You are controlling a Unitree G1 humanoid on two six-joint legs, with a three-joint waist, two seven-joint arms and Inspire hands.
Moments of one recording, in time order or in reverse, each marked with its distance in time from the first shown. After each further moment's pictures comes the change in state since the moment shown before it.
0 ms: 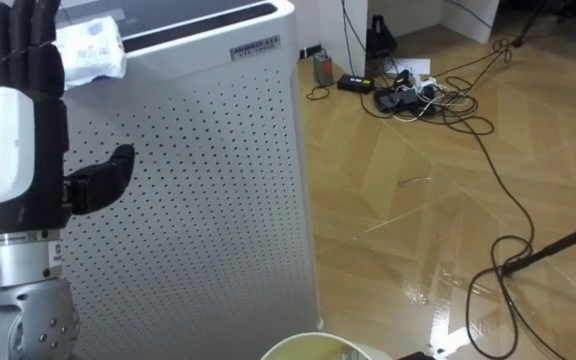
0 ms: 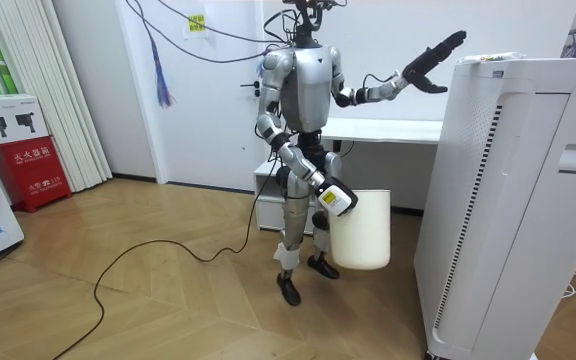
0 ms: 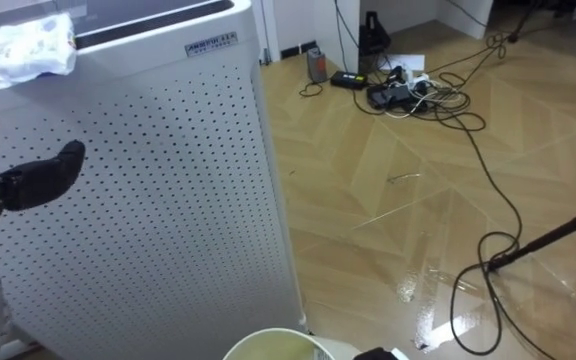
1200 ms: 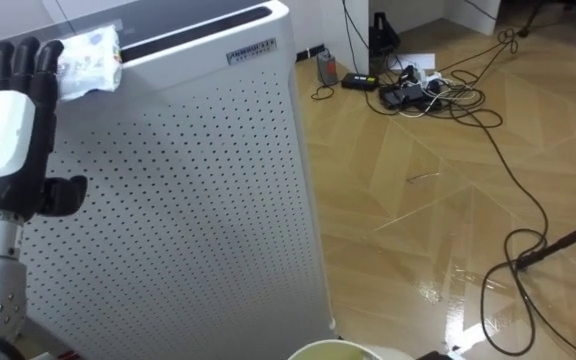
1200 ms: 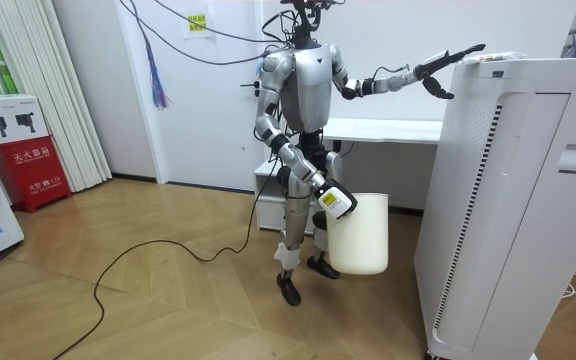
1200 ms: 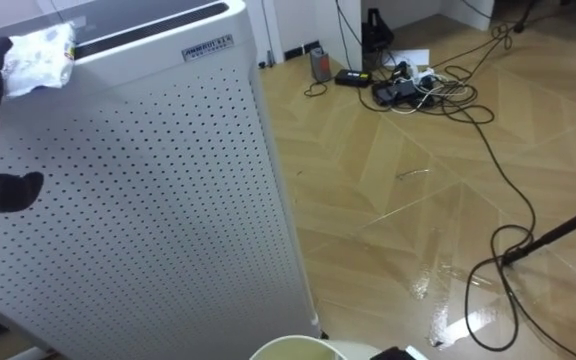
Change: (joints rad) left arm -0.068 0.171 0.002 0.089 0.098 0.177 -0.263; right arm 0.002 -0.070 0.001 -0.074 -0.053 0.077 -0.002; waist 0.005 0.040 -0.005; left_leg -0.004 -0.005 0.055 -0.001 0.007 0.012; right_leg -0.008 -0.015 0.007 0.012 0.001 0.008
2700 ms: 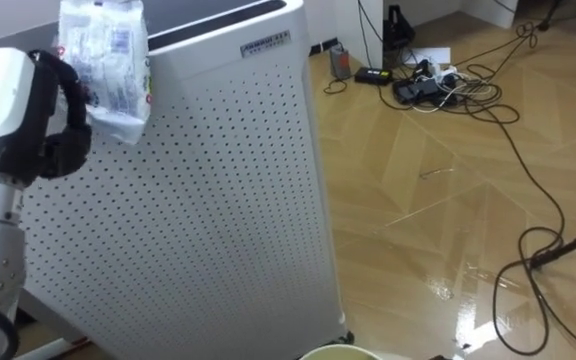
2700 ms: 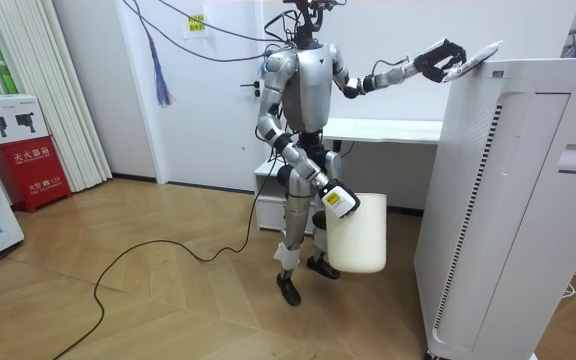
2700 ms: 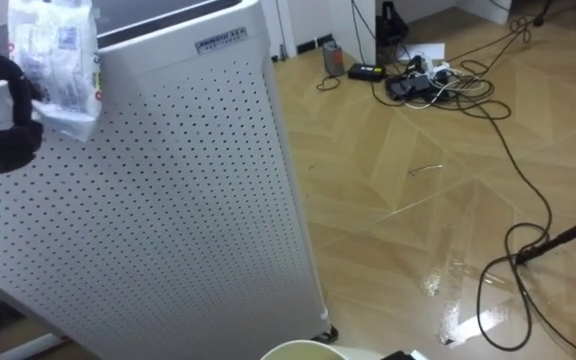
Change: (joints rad) left arm -0.072 0.009 -0.040 -0.126 -0.164 -0.049 -0.060; right arm 0.013 0.003 0.012 -0.042 -0.006 0.010 -0.043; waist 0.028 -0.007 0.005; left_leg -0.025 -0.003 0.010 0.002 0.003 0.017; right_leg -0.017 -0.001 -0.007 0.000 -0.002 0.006
